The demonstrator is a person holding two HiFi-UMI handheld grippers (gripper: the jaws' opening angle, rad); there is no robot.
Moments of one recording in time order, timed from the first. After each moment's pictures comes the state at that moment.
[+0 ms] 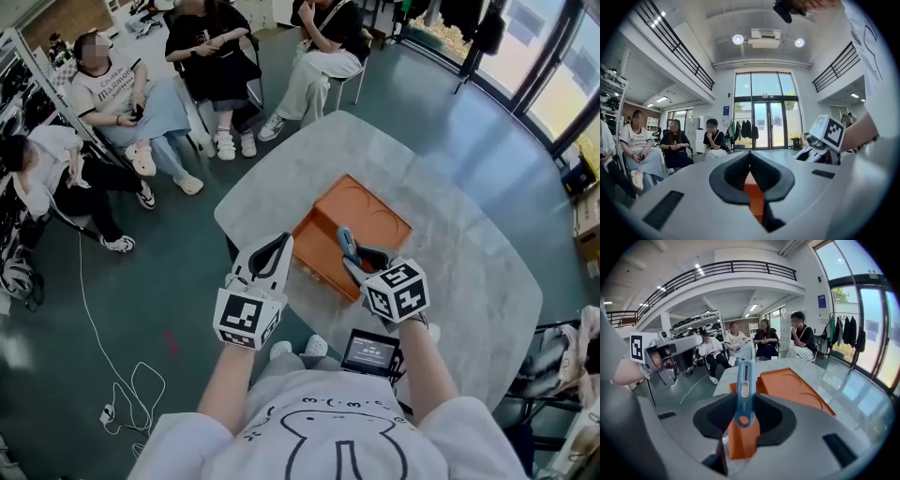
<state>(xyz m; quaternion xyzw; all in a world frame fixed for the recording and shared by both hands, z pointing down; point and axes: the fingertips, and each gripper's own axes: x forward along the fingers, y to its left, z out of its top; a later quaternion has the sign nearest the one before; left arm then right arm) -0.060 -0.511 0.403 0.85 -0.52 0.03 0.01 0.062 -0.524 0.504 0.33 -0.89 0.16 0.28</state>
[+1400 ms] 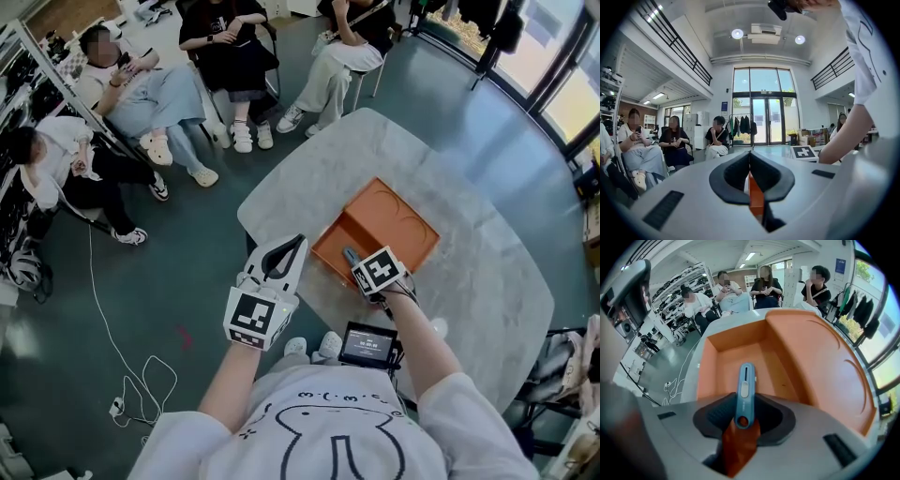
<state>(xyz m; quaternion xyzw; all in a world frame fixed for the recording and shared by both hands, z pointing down) -0.100 -0.529 0.412 0.86 -0.50 0.06 0.02 0.037 -0.543 0.646 0.29 -0.77 0.25 0.51</state>
